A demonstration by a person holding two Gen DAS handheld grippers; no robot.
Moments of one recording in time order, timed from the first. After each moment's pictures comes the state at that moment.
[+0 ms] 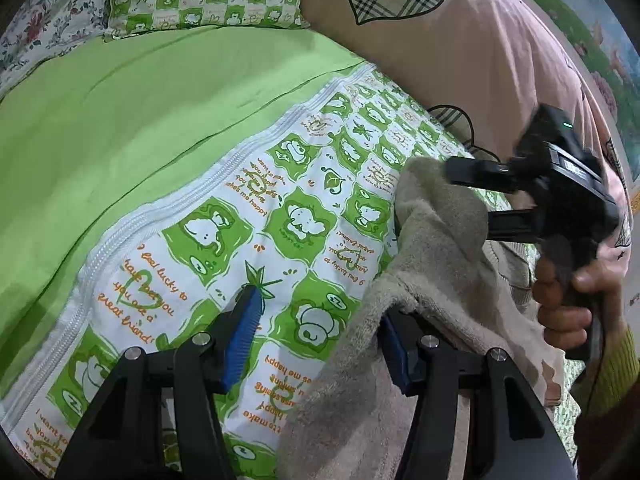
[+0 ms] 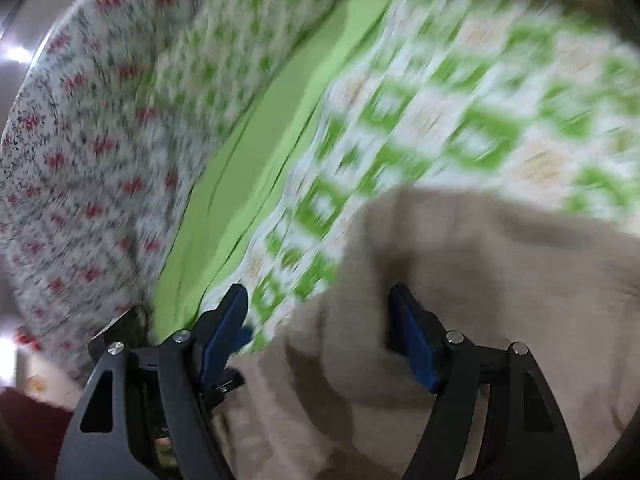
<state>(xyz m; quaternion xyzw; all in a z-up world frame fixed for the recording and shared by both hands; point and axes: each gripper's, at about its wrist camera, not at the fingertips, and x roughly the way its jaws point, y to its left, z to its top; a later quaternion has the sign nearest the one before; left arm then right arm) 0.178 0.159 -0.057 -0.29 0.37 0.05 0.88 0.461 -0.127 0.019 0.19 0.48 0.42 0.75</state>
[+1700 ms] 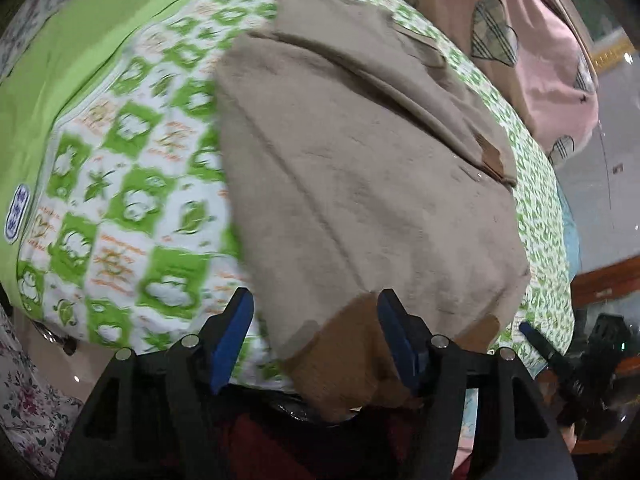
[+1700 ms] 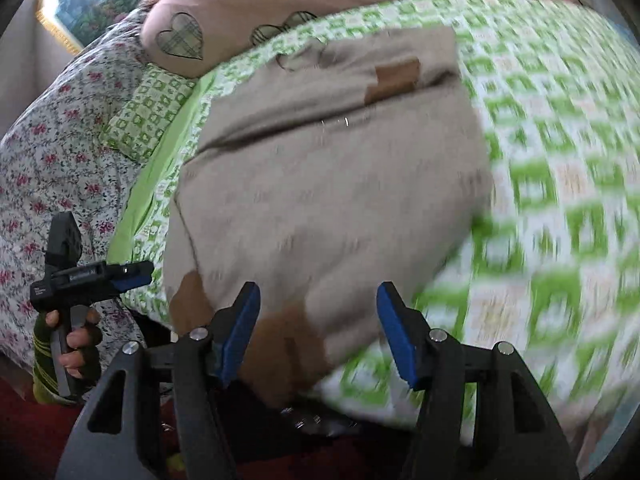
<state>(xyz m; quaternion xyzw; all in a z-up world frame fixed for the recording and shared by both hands) -0.016 0.058 -0.001 -0.20 0.58 -0.07 0.79 -0.045 -0.223 -0.028 0.33 0.39 0.06 0.86</state>
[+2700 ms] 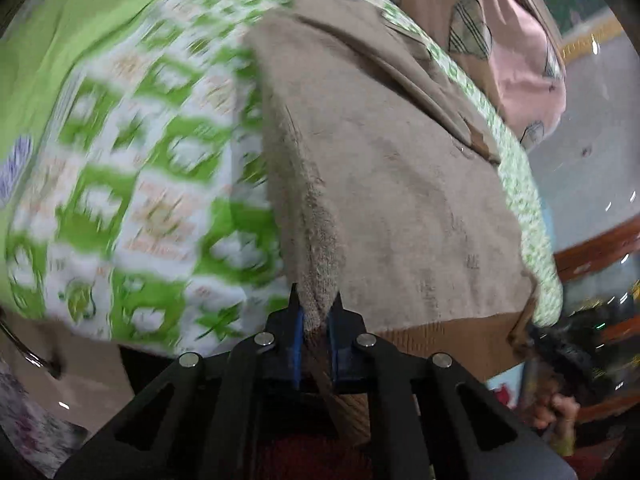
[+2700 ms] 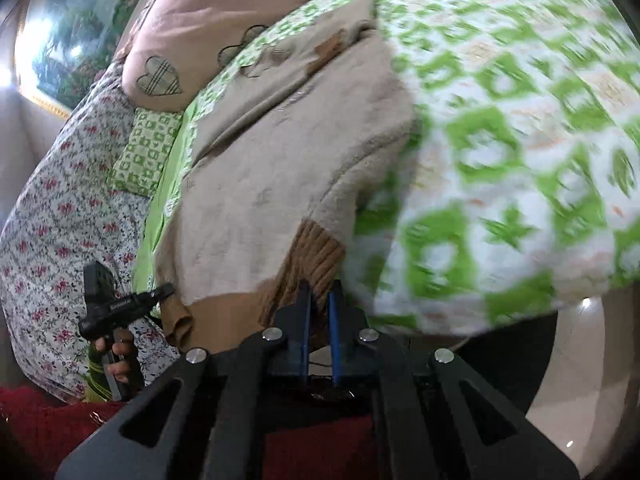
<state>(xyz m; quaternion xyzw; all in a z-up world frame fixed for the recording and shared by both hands) -0.064 0.131 -0.049 -0.24 0.55 -0.15 0.79 -0.126 -0.252 -0.081 0.45 0.36 0.06 0.82</state>
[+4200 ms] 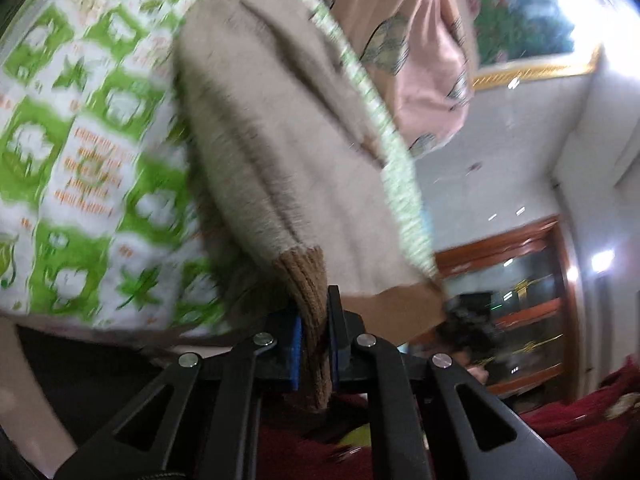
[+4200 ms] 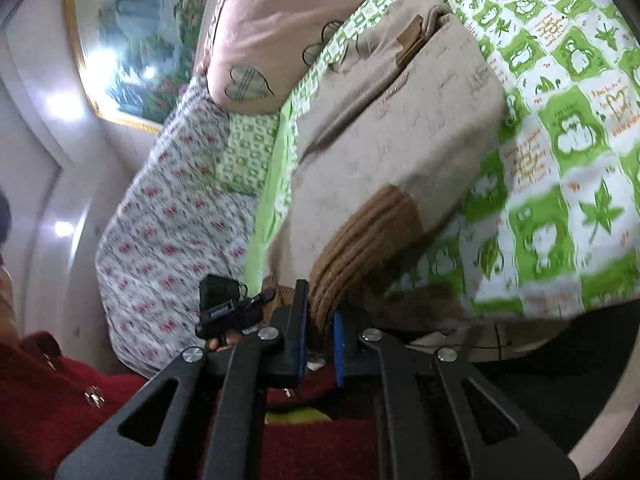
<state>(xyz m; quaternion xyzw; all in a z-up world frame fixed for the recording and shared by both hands) -0.062 0.141 -0.057 -0.38 0.47 -0.34 0.72 -0.125 -0.238 -0.060 0.53 0.27 0.24 0.77</state>
